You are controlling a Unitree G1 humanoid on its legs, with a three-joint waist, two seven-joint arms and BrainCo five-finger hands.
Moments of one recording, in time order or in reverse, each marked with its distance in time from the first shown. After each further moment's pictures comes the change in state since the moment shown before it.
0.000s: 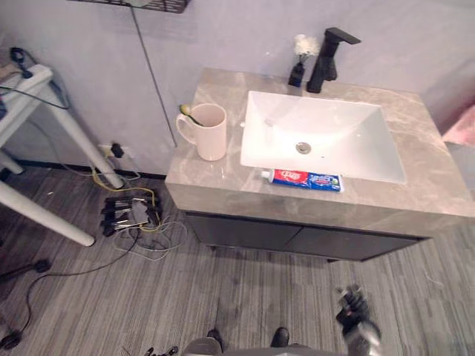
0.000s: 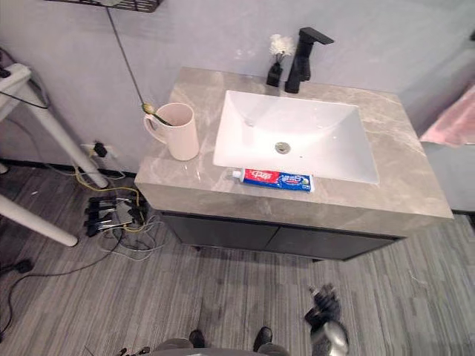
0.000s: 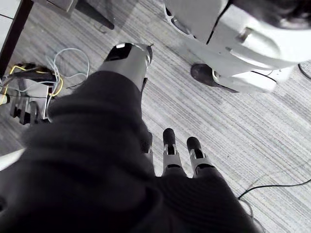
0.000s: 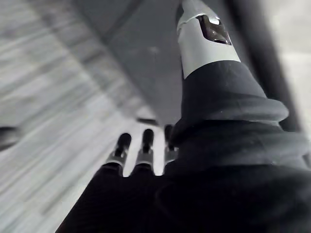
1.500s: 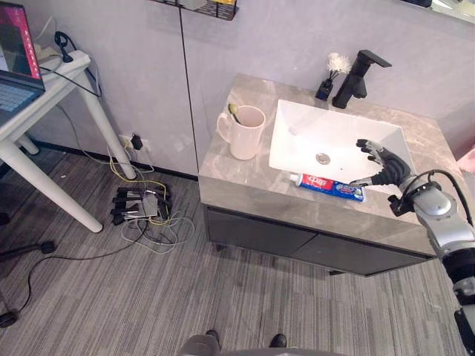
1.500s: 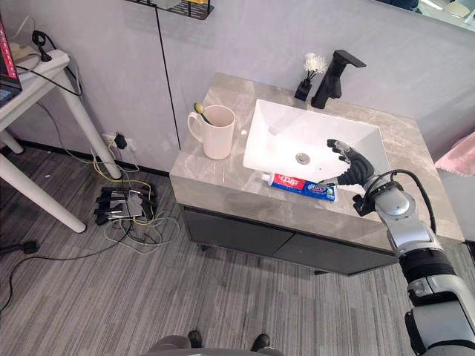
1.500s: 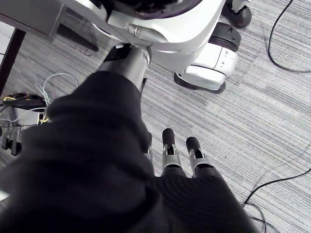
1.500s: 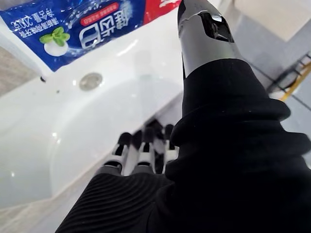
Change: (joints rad) left arm 0.134 0.064 -0.240 -0.066 0.018 -0.047 -0.096; right arm -0.569 -0.818 0.639 -0.169 -0.300 -0.039 0.263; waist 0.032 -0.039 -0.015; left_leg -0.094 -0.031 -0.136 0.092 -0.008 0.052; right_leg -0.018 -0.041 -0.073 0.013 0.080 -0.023
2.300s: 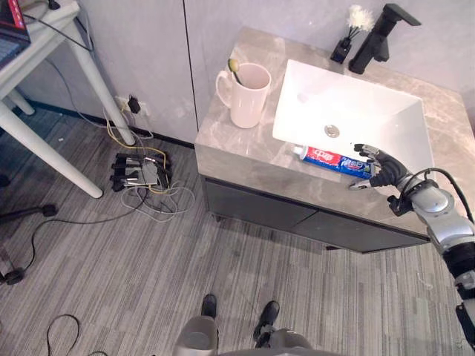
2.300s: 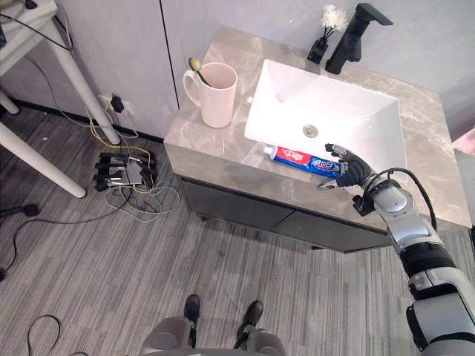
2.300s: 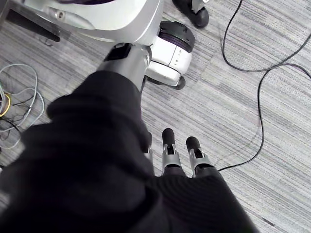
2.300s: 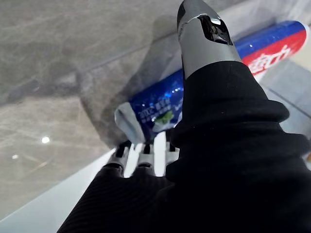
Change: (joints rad) left arm 0.020 0.010 -0.008 -0.045 -0.006 0.000 -0.009; right arm -0.021 -0.052 0.076 0.032 -0.017 0.016 0.019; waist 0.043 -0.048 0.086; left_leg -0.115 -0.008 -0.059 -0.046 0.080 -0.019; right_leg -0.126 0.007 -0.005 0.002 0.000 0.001
